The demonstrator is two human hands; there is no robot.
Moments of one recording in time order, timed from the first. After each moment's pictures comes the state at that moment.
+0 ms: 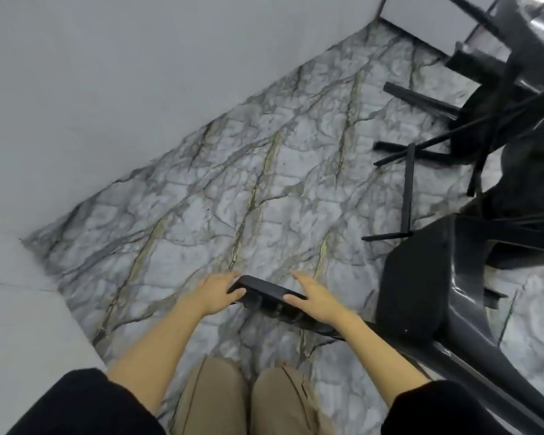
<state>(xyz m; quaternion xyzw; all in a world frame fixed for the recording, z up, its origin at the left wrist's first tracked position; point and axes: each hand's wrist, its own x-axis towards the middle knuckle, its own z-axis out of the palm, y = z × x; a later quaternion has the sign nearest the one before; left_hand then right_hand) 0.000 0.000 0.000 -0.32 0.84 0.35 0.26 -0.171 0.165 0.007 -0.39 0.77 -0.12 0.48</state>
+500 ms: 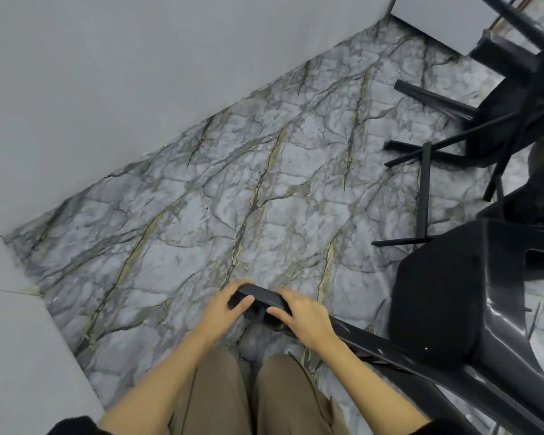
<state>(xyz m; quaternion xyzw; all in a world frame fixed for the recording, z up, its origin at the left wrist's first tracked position) 0.006 0.027 -0.061 -0.39 0.72 0.57 0.02 -0.137 0.143 -0.042 -0.49 0.82 -0.04 0.29</state>
